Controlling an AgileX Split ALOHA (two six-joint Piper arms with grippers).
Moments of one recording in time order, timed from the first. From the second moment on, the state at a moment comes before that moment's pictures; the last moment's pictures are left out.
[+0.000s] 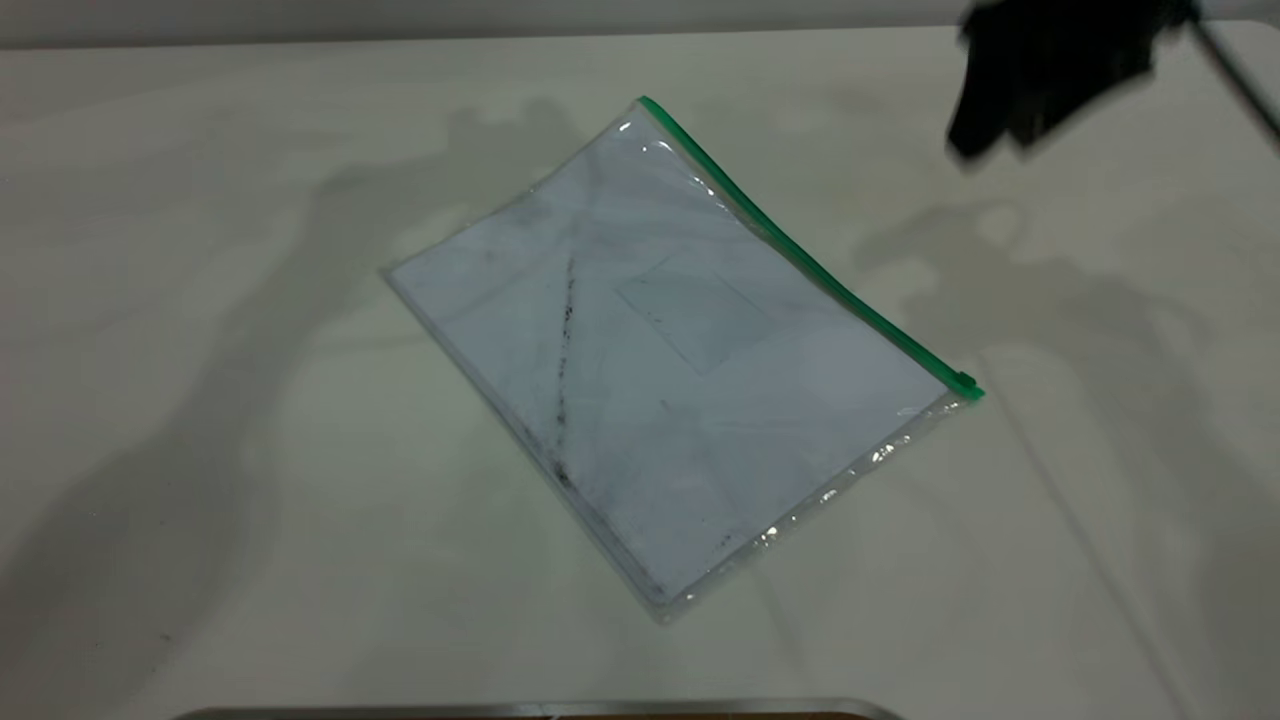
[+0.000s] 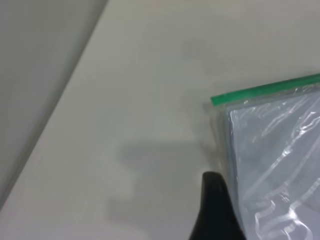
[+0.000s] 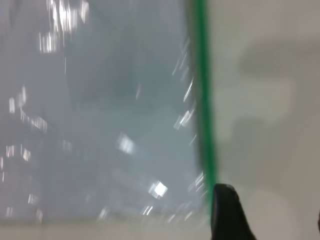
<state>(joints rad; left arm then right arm) -0.29 2.44 -2.33 -0.37 0.97 0.87 0.17 2.07 -1.35 0.42 0.67 -0.60</state>
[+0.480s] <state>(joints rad) -0.29 2.04 -2.35 0.05 1.17 0.29 0.17 1.43 -1.42 0.36 0.80 -0.48</state>
